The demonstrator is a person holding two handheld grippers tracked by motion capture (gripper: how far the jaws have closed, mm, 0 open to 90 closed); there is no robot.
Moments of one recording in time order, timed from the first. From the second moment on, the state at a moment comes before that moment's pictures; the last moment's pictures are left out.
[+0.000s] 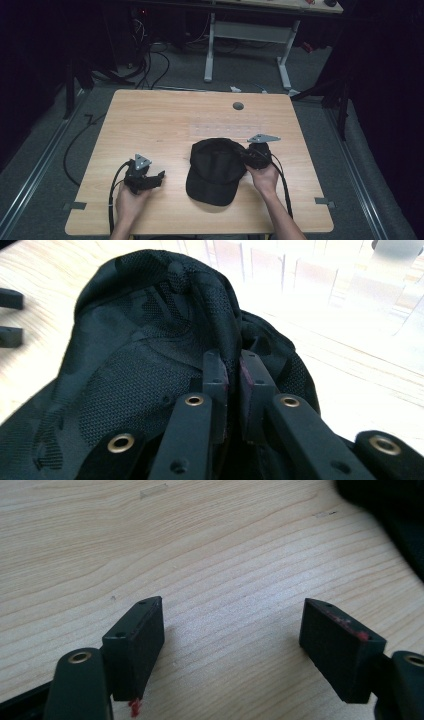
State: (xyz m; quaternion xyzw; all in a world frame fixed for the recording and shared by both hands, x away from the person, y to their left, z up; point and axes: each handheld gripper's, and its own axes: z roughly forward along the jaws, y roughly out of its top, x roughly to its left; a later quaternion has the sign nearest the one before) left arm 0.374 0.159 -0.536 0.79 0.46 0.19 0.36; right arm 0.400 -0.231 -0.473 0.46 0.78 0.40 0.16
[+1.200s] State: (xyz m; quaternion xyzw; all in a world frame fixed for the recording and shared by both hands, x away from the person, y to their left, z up) left arm 0.362 0.131 -0.497 0.81 0.37 0.04 0.45; right arm 0.359 -0.241 -0.426 0.40 0.77 0.47 0.18
